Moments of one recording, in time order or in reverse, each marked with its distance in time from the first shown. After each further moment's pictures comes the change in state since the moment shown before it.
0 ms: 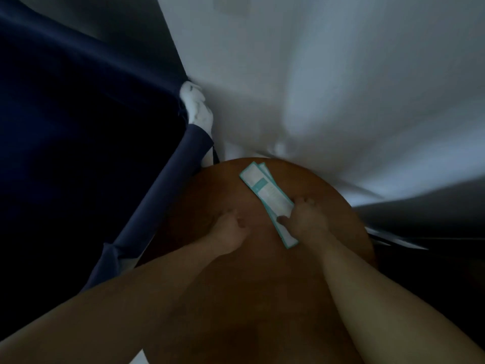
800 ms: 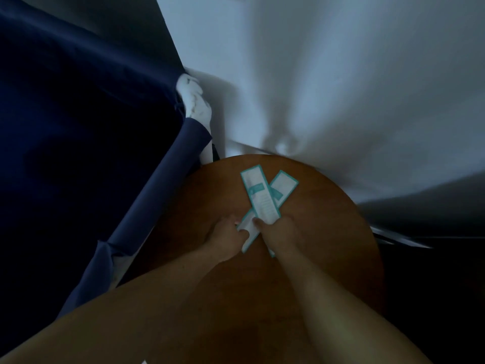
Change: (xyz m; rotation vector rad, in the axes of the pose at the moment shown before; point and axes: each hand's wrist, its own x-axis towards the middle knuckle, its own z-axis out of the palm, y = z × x) left_hand 0.009 -0.019 0.024 -0.156 0.052 -0.059; right_hand -0.006 -0.032 0.066 0.516 0.034 0.268
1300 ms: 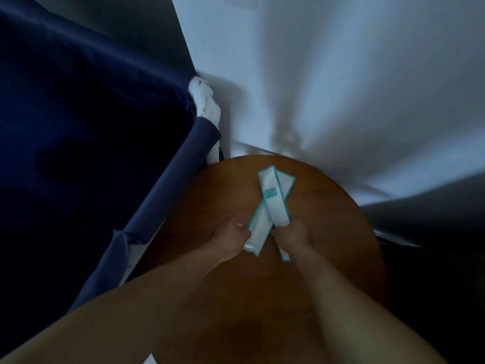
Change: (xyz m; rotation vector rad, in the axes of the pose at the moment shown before) left_hand -0.022 -0.003 -0.003 -0.214 -0.007 -0.029; right_hand -0.007 0.016 -0.010 0.148 -0.004 0.008
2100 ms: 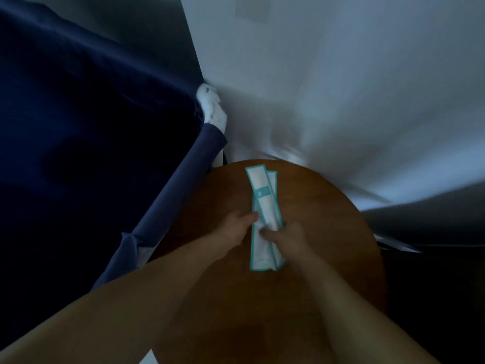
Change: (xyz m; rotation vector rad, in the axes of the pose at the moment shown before) left_hand -0.005 0.032 -0.017 -0.304 -0.102 -0.091; right_hand -0.015 -0.007 -0.003 0.215 -0.165 -0.155
